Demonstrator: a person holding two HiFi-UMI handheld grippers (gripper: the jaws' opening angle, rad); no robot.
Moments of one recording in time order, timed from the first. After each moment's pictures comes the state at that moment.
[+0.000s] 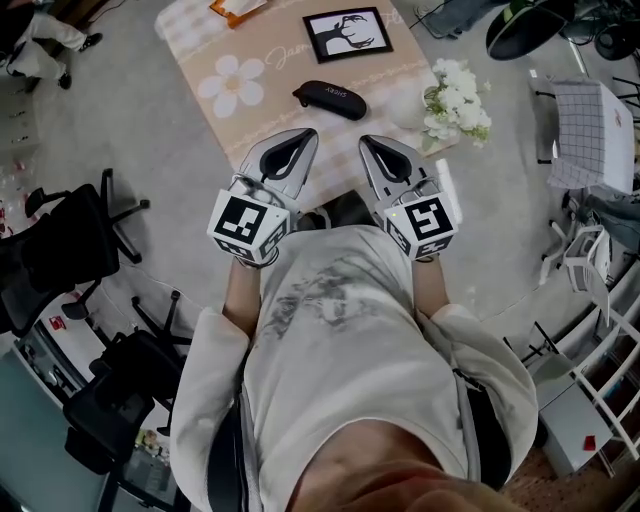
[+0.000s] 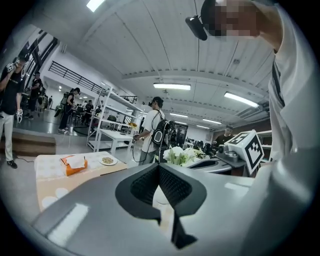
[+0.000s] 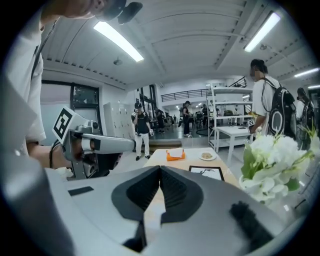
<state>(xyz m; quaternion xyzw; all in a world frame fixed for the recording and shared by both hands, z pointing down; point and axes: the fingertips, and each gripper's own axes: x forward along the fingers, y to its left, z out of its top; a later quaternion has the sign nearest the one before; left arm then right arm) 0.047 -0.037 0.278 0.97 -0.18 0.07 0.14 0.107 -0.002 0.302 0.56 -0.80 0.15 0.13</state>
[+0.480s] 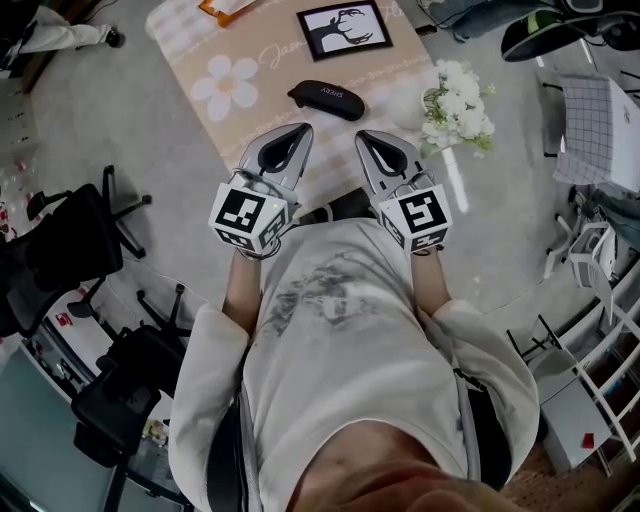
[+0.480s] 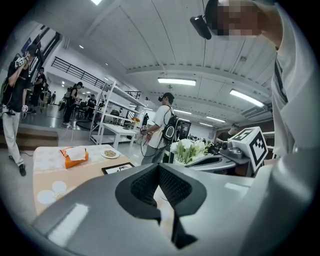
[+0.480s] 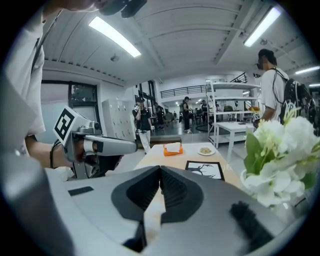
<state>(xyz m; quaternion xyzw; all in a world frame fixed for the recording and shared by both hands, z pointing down) 0.066 -0.062 0.317 0.96 -0.19 0.10 0.16 0.125 -0.023 0.332 0.56 -0.80 0.17 0.14</state>
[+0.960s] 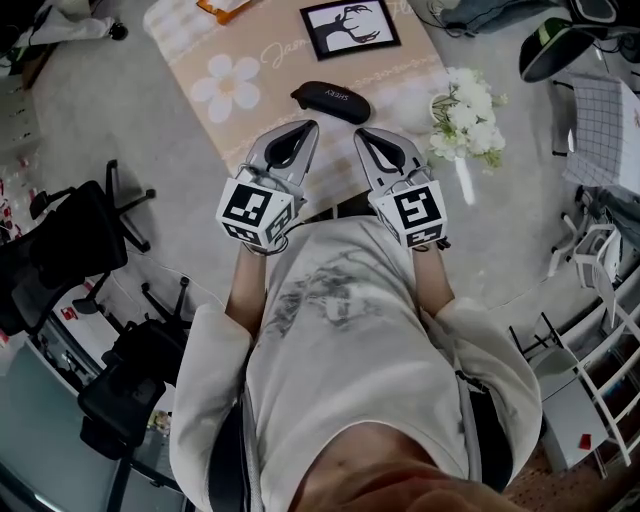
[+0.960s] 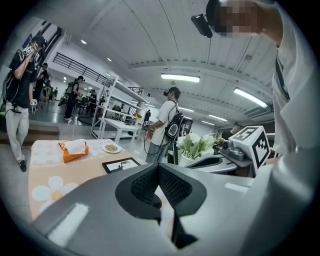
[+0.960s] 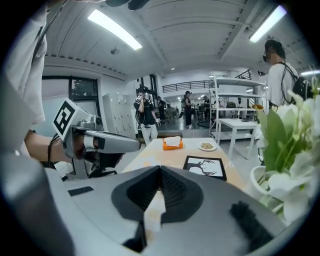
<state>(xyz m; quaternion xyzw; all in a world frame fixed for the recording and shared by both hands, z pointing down) 0.079 -0.082 0.349 0.96 -0.20 0.11 0.18 0.129 -0.045 0.365 0.54 -0.80 0.18 0.17</state>
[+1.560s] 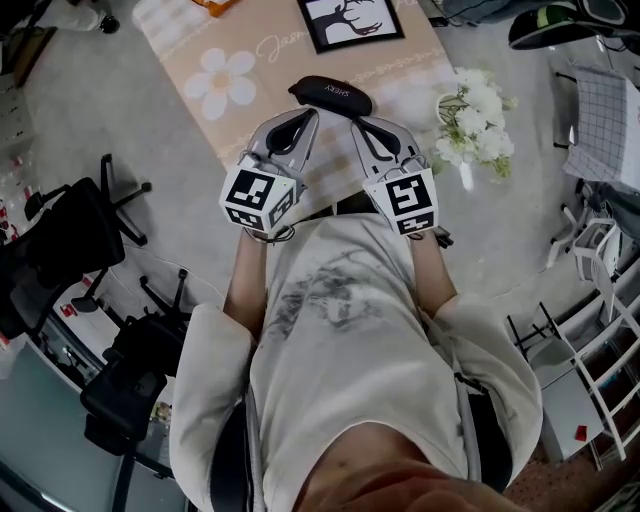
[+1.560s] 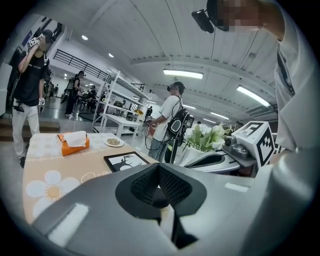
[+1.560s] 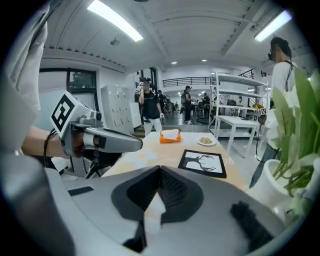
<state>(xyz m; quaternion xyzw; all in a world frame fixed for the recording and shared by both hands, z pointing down) 0.087 -0.101 0.388 0.95 -0.20 0.13 0.19 0.132 -0.065 0.400 0.54 -0.79 0.18 0.21</state>
